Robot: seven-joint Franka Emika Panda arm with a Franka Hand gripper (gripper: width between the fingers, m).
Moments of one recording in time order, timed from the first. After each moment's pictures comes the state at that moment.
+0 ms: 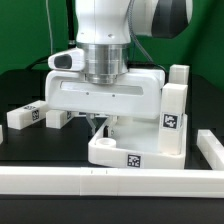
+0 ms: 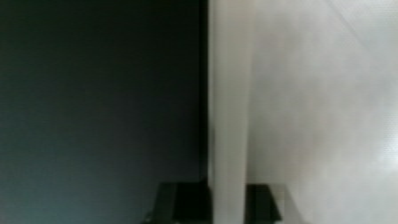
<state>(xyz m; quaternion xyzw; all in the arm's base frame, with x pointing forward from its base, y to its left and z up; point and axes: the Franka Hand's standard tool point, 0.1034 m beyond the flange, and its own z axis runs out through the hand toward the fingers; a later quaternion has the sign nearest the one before) 0.505 -0.037 0.010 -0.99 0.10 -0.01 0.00</state>
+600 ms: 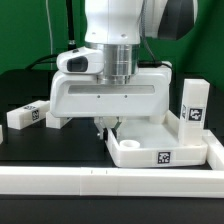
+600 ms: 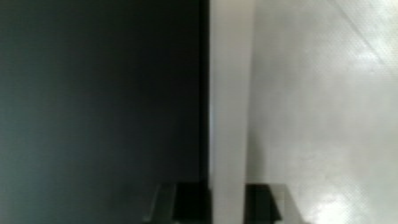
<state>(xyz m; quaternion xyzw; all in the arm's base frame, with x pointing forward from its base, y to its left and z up) 0.524 -0.026 0.012 -1.00 -0.09 -0.02 -0.02</state>
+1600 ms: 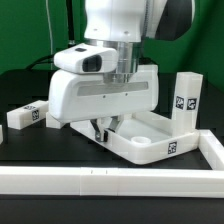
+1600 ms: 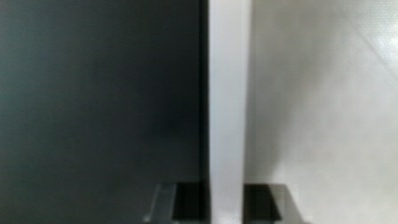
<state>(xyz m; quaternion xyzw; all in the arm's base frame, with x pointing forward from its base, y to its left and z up) 0.538 -0.030 0.016 -0.95 -0.30 -0.02 -0.04</state>
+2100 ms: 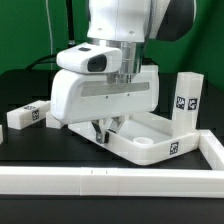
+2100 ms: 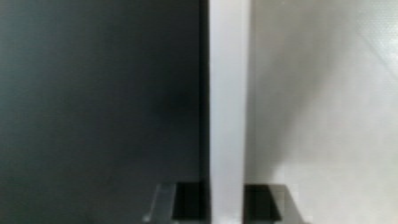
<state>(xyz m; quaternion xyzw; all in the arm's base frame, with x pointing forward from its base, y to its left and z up) 0.545 -0.032 0.019 -0.94 -0.34 -0.02 -0.05</state>
